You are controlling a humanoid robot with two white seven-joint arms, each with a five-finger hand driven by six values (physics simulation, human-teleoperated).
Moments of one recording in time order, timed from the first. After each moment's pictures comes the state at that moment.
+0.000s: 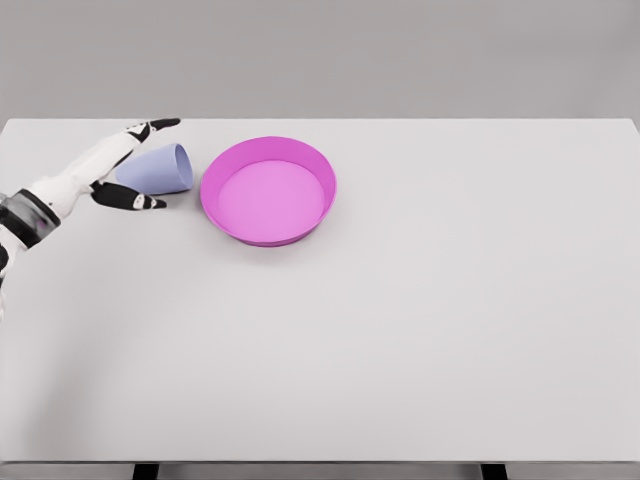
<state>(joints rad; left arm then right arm) -0.48 0.51 -0.23 -1.12 -0.23 -0.50 -0.38 -0.02 0.00 -0.11 0.15 0.07 -0.19 0.17</state>
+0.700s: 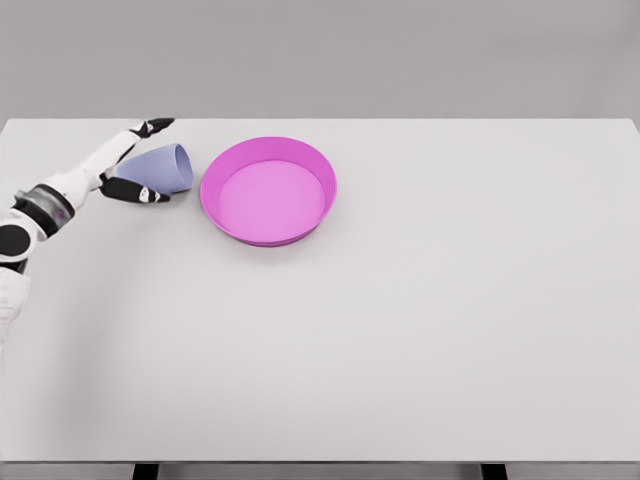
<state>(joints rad) -0.61 0.42 -0.24 -0.82 -0.24 -0.47 -0.37 -0.02 0.00 -0.11 0.15 0.07 -0.19 0.17</state>
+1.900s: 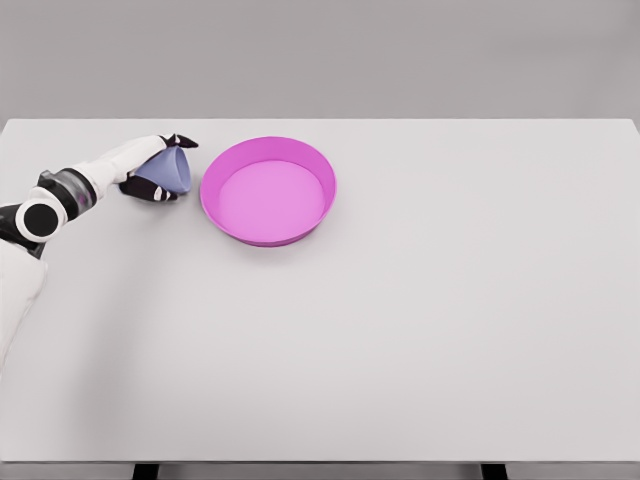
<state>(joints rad) -0.62 0.40 -0.26 -0.98 -0.52 -0.28 -0.47 -0.02 0.00 -0.11 0.15 0.07 -0.19 0.17</state>
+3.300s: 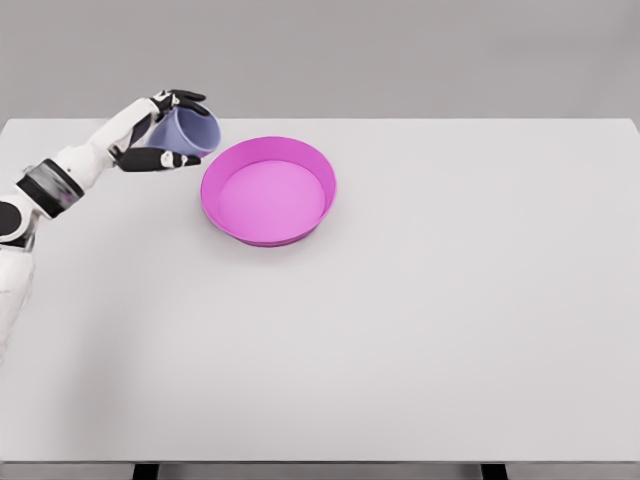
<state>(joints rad) -0.60 0.40 -0.20 -0.99 0.09 -0.46 -0.61 -0.02 0.00 -0.11 0.15 0.07 -0.19 0.17</state>
